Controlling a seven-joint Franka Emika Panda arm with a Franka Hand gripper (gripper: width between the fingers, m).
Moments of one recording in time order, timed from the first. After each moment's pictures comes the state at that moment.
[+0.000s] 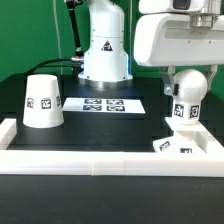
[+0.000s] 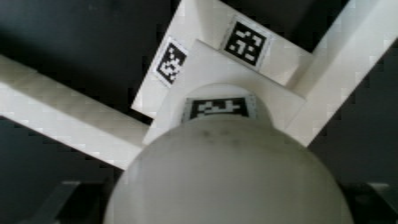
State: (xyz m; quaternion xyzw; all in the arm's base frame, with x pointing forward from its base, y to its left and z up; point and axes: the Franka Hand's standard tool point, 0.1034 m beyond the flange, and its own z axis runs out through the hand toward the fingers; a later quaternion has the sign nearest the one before) arm 0.598 0.103 0.113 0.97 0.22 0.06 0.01
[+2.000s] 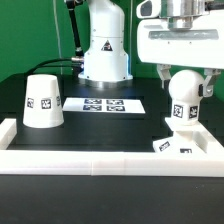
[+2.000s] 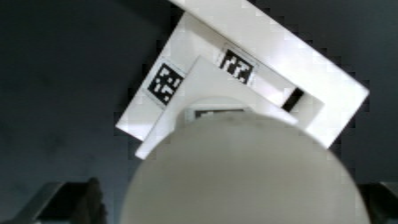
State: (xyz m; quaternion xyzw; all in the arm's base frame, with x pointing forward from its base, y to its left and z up) arm 0.594 0.100 0.113 0.89 -0.45 0.01 -0.05
